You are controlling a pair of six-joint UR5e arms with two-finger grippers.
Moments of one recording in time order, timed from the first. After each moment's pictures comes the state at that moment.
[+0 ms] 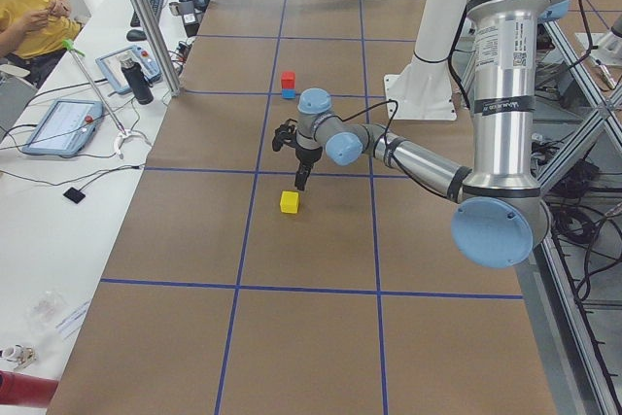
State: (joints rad) left arm -0.83 -1.52 -1.91 -1.92 -2.02 -0.75; right arm 1.43 -1.53 1.66 -1.46 2.30 0.10
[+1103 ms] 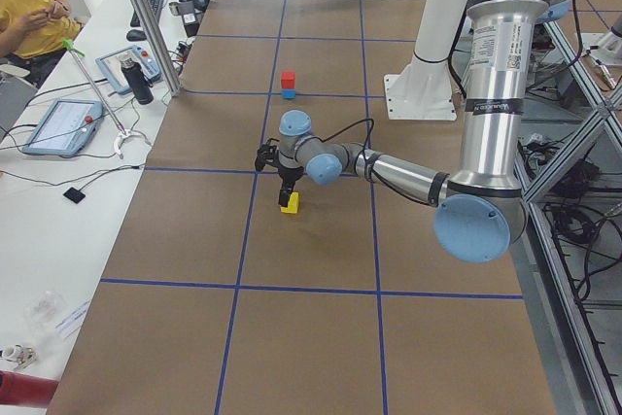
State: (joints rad) left arm -0.88 -1.61 -1.72 -2.00 -2.02 -0.70; right arm 1.43 -1.52 1.66 -1.46 2.30 0.10
